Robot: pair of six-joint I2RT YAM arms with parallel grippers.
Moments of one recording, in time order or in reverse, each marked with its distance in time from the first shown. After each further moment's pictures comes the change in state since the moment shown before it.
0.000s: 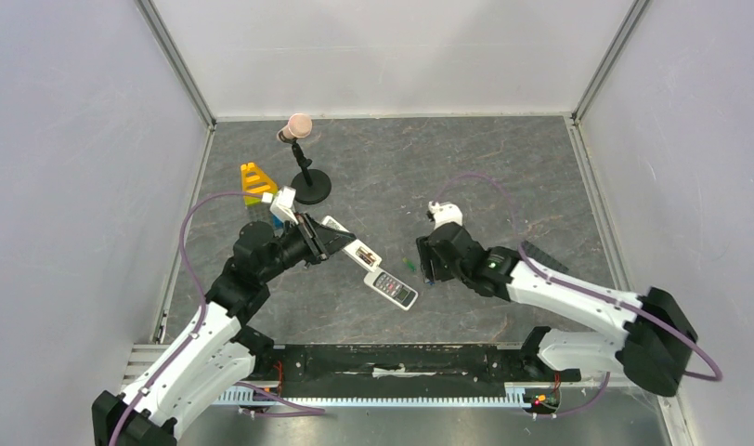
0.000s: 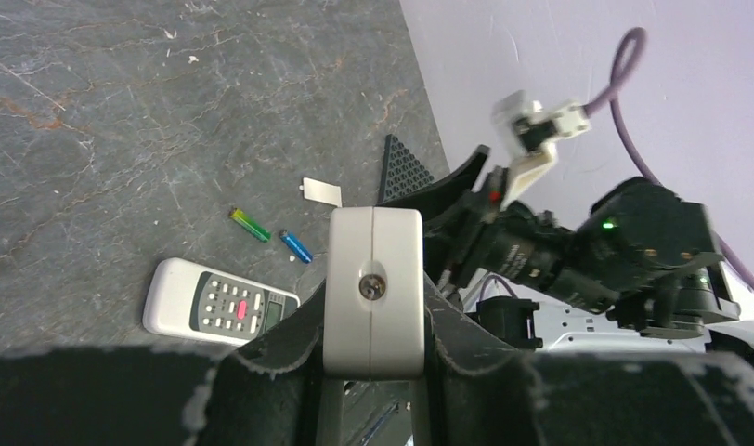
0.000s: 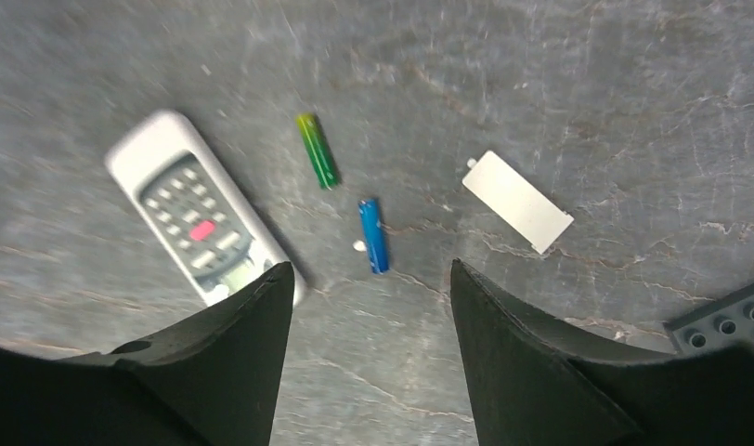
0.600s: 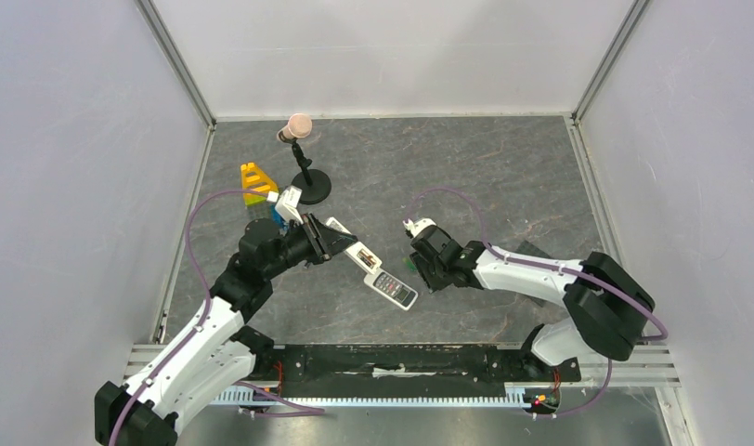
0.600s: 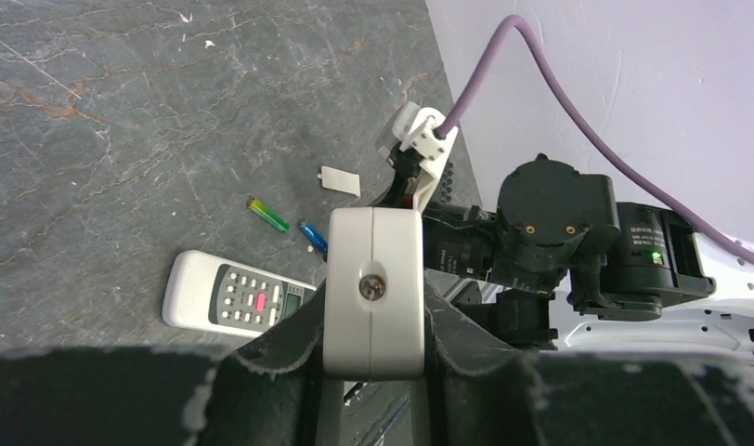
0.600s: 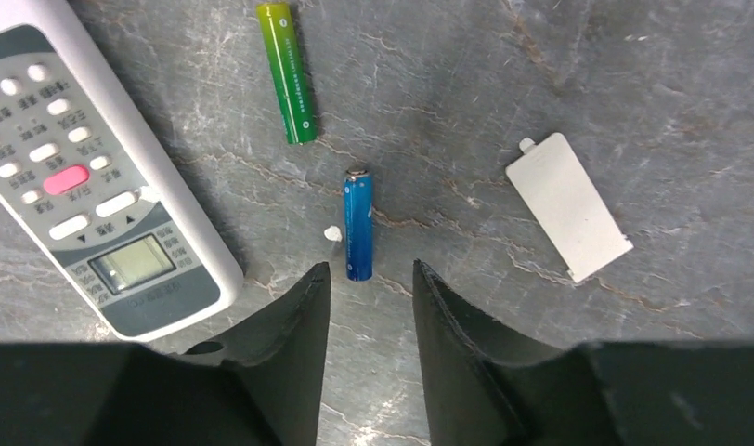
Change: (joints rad) left arm 0.000 0.051 0.000 -0.003 0.014 0.039; right arm -0.023 0.309 0.016 0.006 -0.123 -0.233
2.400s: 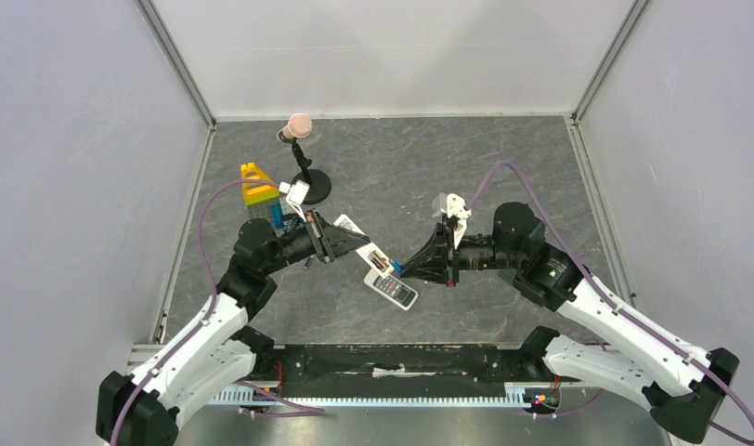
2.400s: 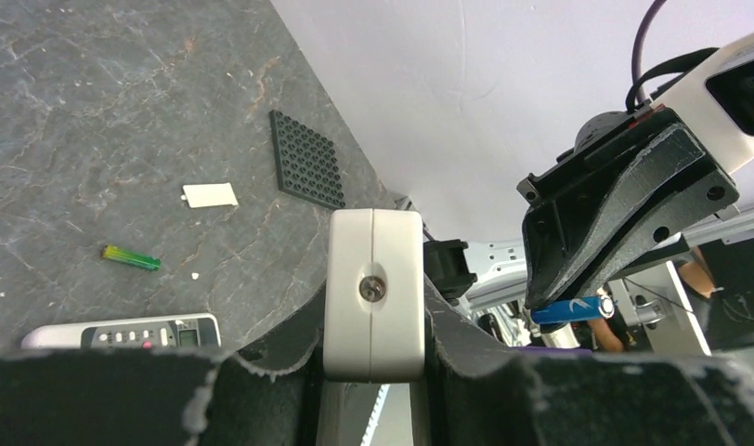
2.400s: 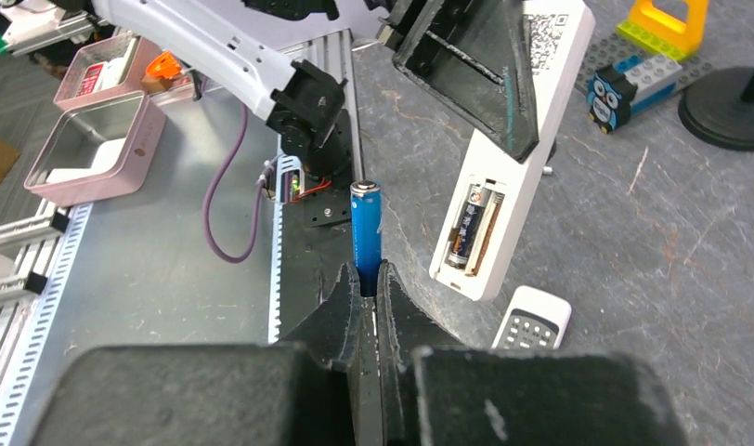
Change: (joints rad) left arm 0.000 0.037 -0.017 0.293 0.263 -0.043; right arm -0.074 -0.571 0.098 0.246 -0.941 -0.164
